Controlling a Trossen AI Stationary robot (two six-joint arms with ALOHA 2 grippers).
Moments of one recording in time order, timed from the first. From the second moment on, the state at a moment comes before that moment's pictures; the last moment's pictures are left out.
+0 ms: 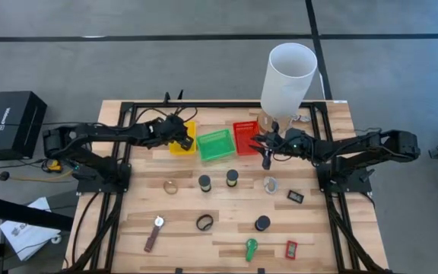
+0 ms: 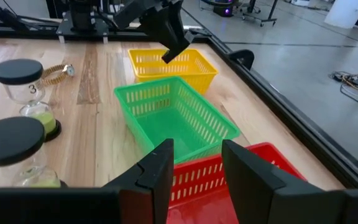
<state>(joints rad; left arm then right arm) 0.37 1.36 0.68 -0.21 -0.43 -0.42 -0.24 1.23 0.34 0.59 0.08 -0.11</state>
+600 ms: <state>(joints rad) 0.39 1.36 0.52 0.05 -0.48 -0.11 -0.24 1.23 0.34 0.58 0.08 0.01</state>
